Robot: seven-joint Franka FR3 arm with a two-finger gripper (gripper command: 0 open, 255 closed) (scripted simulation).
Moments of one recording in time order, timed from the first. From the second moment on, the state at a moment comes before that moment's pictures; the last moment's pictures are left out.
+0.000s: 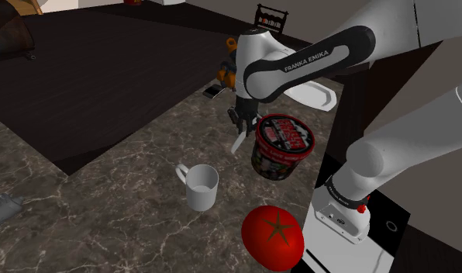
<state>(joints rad) -0.31 -0.27 0.70 -2.53 0.21 2.19 1.44</state>
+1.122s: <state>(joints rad) -0.29 -0.40 0.64 -2.43 0.24 1.97 1.39</state>
